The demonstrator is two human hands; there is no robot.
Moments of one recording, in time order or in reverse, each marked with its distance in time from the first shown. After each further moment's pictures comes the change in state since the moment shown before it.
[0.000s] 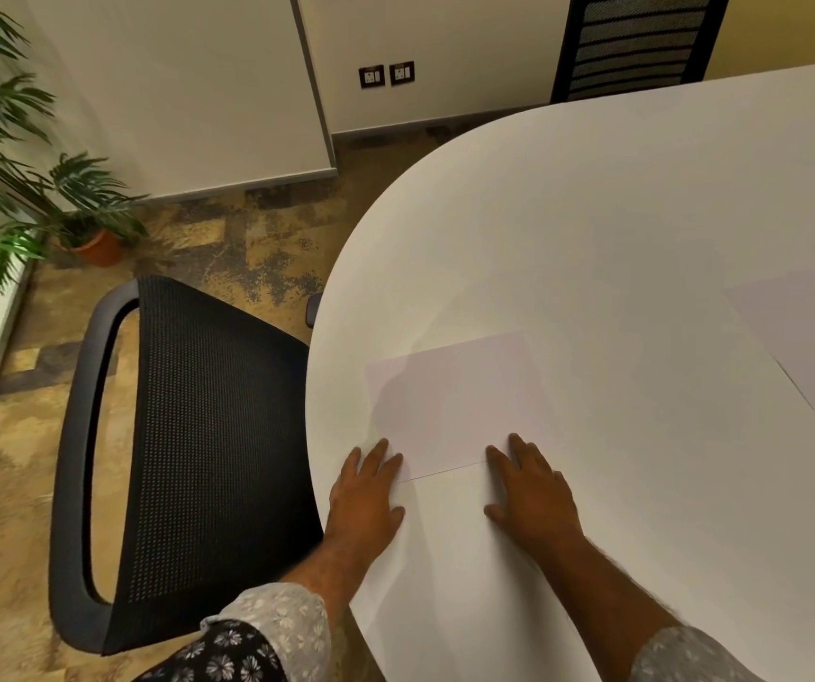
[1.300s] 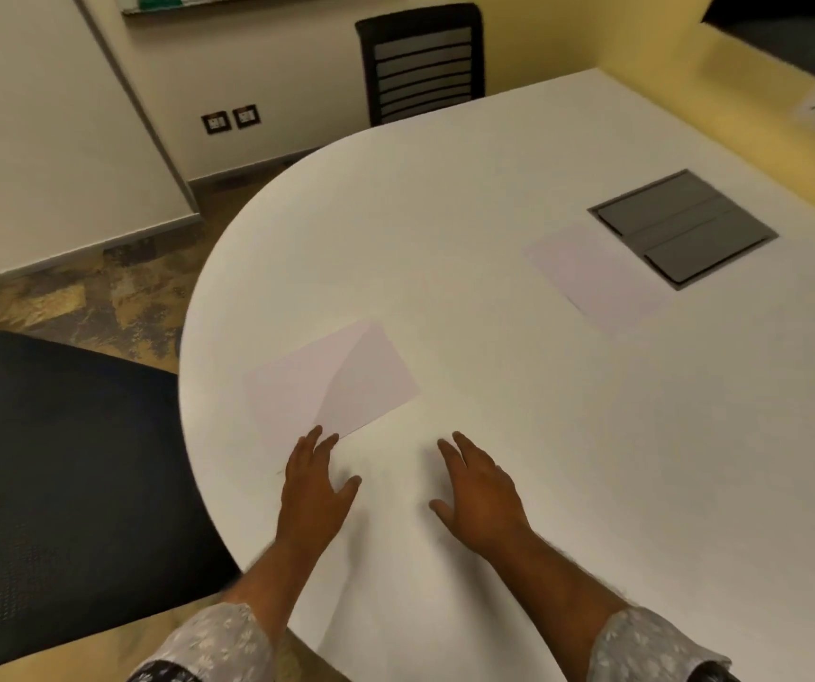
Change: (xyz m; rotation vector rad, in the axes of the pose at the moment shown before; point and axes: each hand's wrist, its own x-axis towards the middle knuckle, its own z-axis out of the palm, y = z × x) left_hand -0.062 0.106 0.010 -0.309 0.166 0.150; right_hand -0.154 0.076 -0.006 0.183 0.166 0.102
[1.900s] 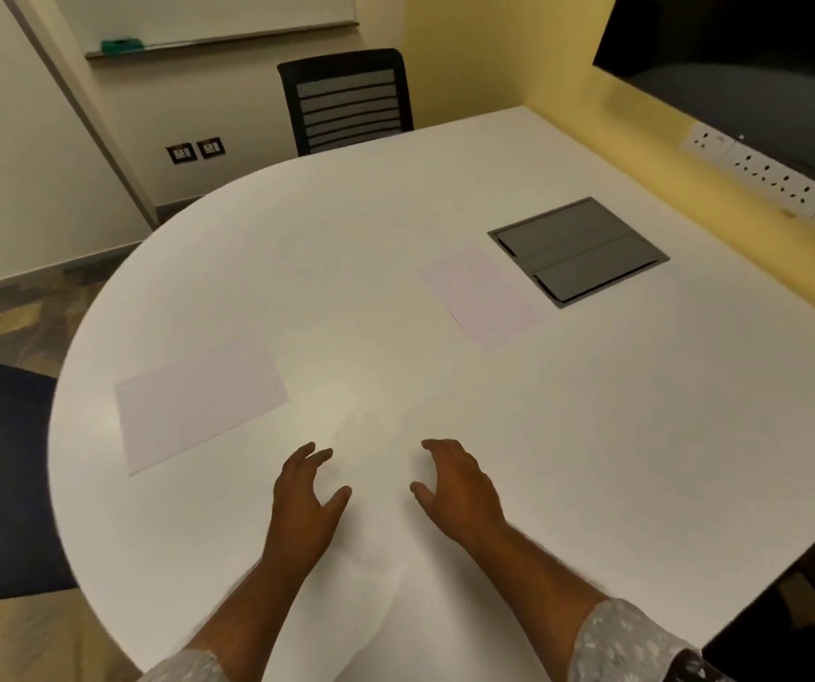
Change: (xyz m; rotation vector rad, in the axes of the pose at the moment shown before) left_hand -0.080 0.214 0.146 -0.195 0.073 -0.029; right_hand -0.049 0.223 -0.089 0.204 0.100 0.027
